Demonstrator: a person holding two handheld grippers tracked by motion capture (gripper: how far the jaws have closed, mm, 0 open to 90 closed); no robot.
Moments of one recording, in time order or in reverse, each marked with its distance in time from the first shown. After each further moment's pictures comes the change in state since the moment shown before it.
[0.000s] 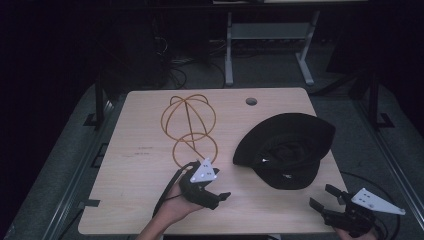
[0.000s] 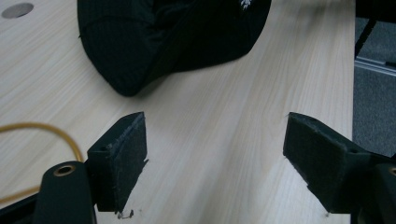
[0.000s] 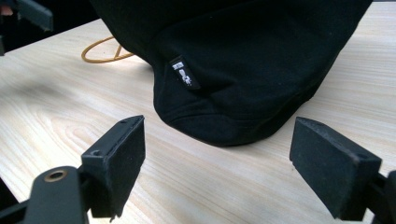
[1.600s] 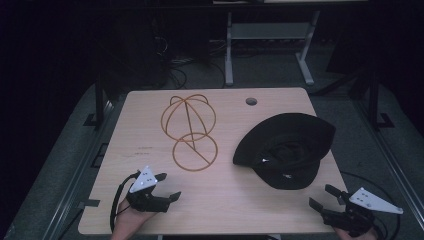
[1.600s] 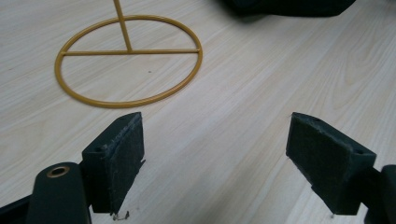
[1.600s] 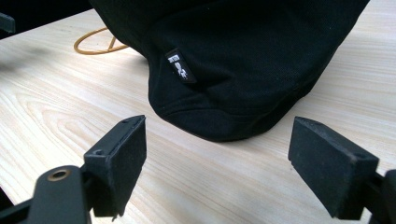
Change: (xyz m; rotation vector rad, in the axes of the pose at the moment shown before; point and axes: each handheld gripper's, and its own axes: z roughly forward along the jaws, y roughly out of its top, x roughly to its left) left arm 0.034 -0.110 -0.081 -0.060 0.210 -0.227; right arm 0.000 0.000 0.001 0.030 -0.019 -0.015
